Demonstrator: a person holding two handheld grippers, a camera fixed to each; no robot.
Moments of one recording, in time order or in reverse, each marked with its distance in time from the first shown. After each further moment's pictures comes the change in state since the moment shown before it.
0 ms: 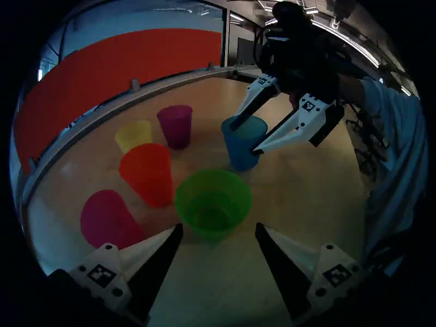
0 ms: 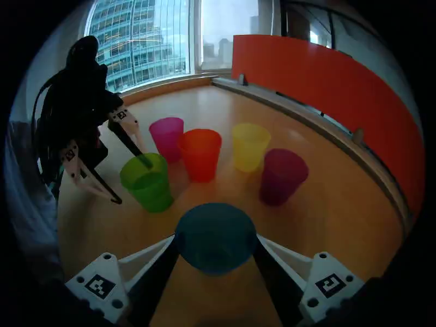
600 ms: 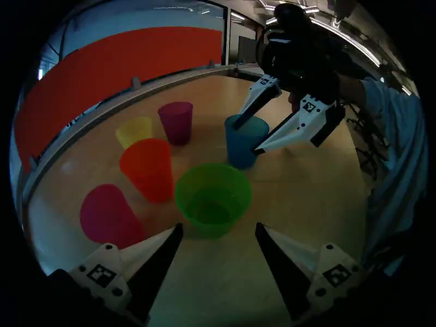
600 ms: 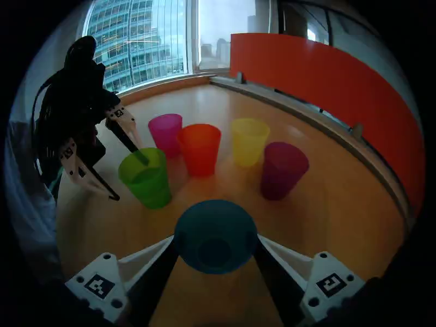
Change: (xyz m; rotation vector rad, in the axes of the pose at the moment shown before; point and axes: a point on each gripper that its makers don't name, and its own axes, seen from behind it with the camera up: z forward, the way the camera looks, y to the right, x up) left arm -0.006 0.001 -0.001 0.004 -0.011 0.000; right arm -0.009 -0.004 0.002 -0.004 -0.001 0.016
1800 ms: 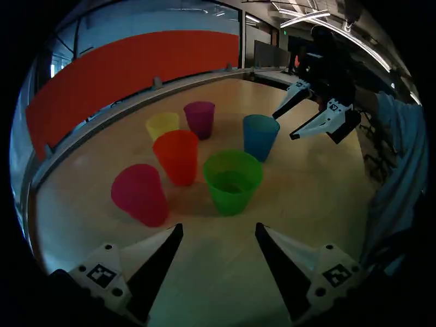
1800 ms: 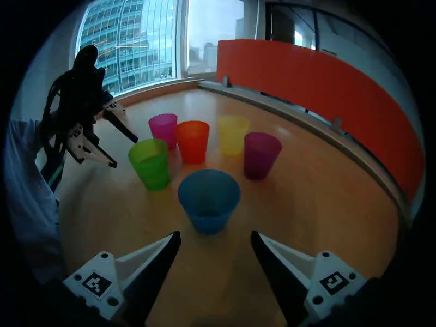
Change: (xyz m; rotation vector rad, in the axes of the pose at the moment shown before) left arm -0.018 -0.019 -0.044 0.103 0.015 -0.049; right arm -0.033 0.000 -0.058 -0.088 0.035 0.035
